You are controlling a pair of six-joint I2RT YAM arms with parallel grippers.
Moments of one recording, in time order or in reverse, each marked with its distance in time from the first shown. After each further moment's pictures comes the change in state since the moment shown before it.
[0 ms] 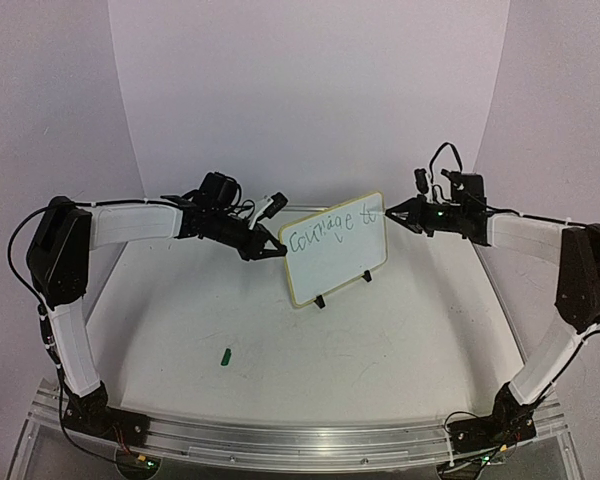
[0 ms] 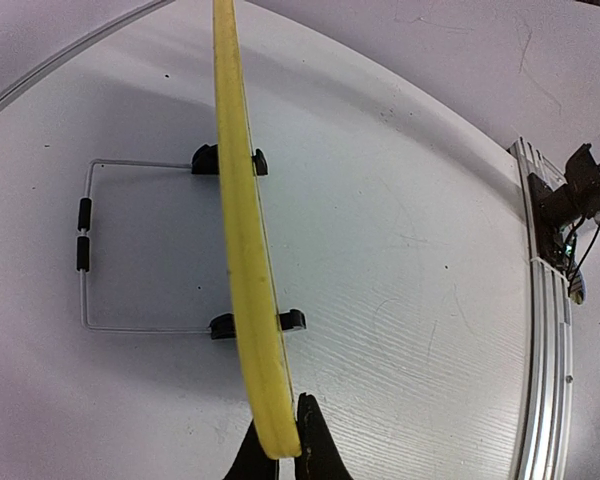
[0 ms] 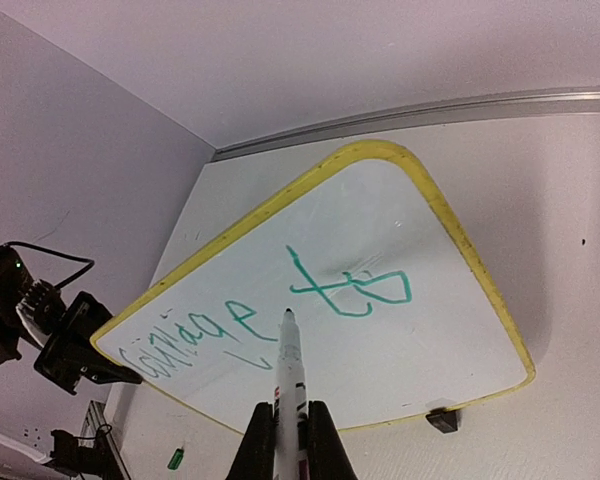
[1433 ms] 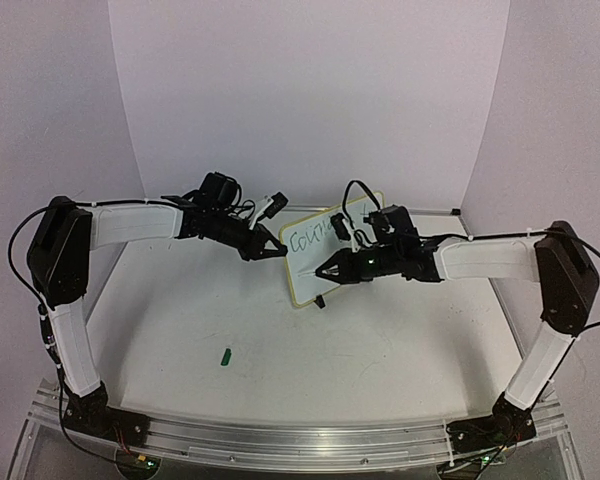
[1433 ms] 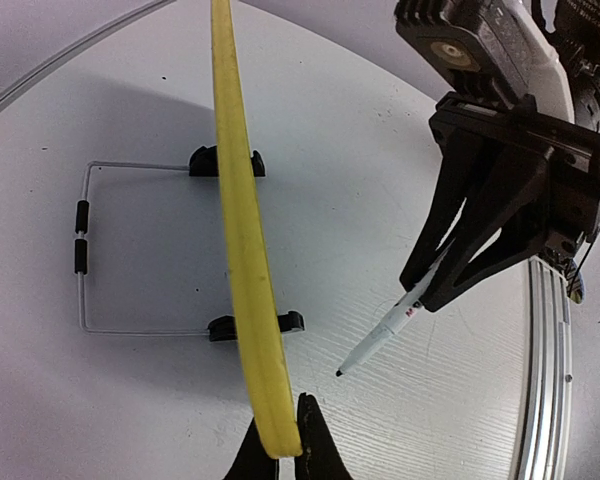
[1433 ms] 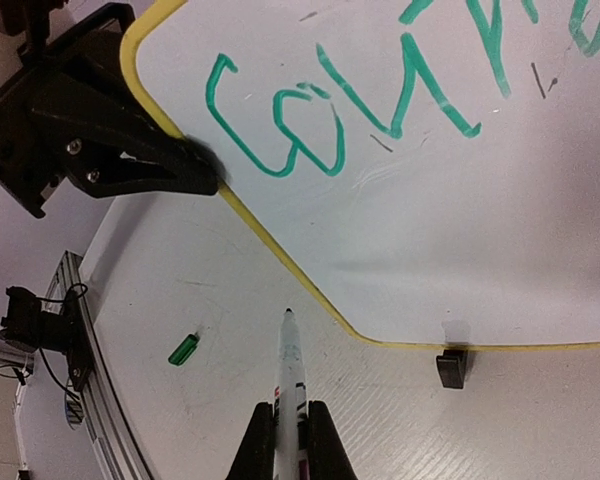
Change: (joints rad) left arm 0.000 0.002 0.000 0.005 0.008 0.000; right arm 0.462 0.056 -0.067 -0.034 0.213 -0.081
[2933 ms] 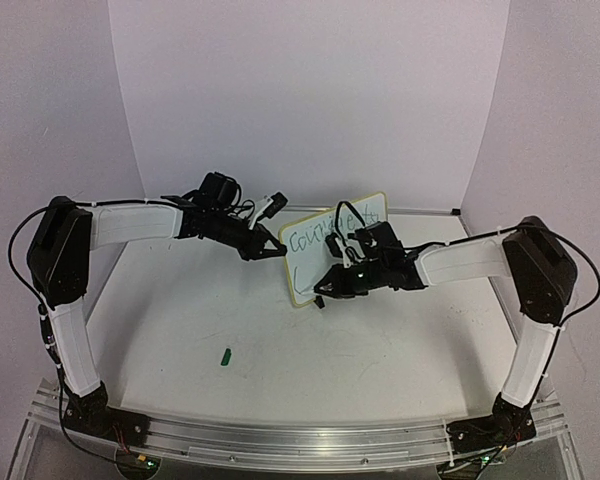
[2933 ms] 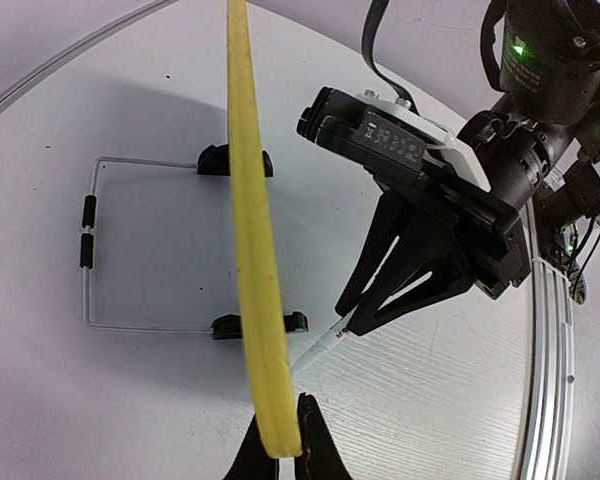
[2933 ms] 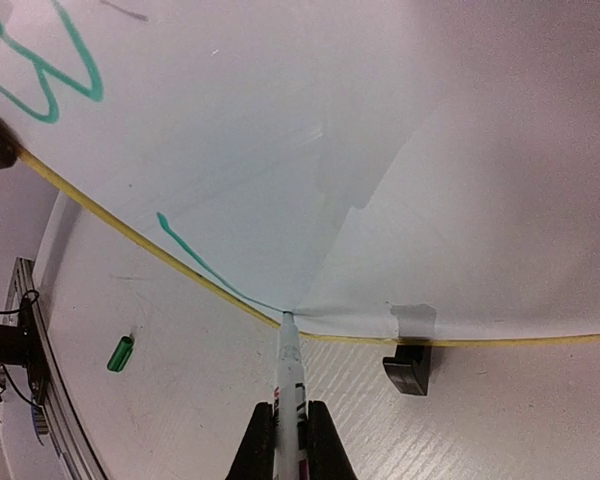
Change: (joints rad) left arm 0.002 0.000 0.000 0.000 -0.006 0.000; right arm 0.007 0.148 0.020 0.015 0.068 0.030
